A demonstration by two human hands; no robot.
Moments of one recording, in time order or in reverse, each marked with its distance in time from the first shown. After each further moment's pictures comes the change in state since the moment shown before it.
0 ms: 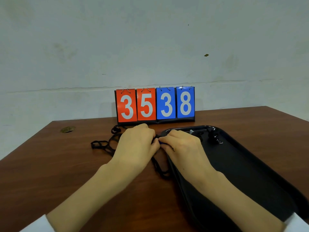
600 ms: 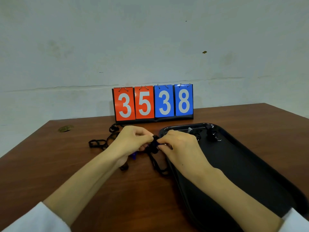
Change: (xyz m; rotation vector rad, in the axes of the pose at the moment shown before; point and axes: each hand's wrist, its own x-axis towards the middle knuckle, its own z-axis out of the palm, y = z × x) left_hand 0.012 -0.021 0.011 -0.987 -0.280 -0.477; right_hand -0.001 0.002 0.000 0.086 -0.092 0.079
